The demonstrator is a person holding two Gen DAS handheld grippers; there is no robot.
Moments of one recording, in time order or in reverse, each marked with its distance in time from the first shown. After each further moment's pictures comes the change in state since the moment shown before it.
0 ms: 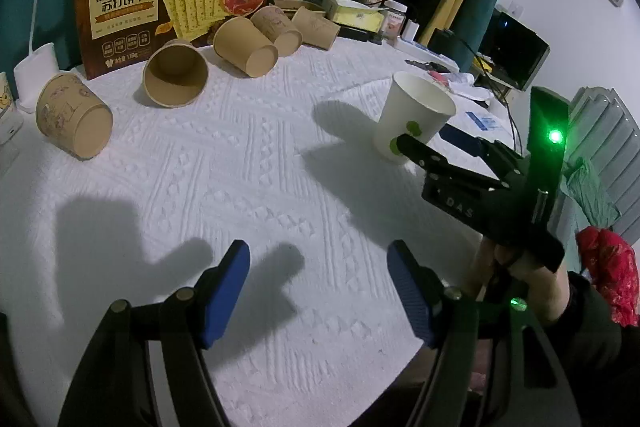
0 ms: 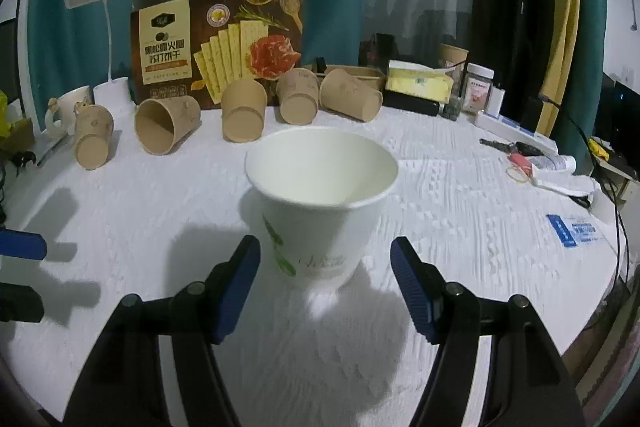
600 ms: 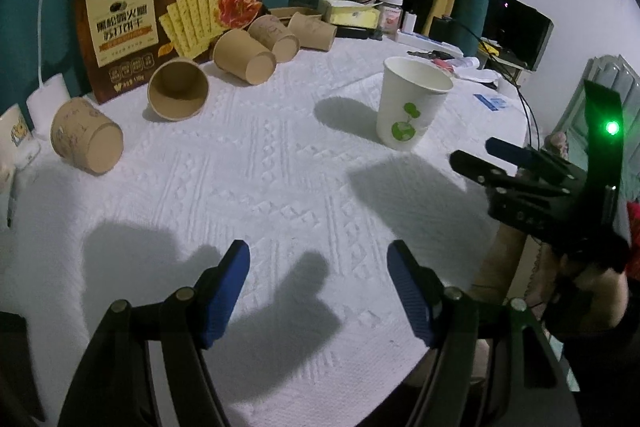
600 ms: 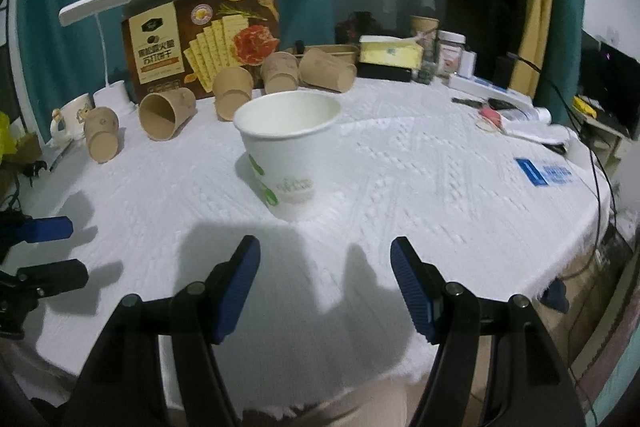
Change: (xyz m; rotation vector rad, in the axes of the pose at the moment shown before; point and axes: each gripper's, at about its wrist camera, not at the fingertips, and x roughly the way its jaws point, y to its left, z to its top) left arm -0.002 -0.022 -0.015 0.111 -0.043 0.109; right arm -0.052 -0.024 -0.028 0.106 0.075 -0.008
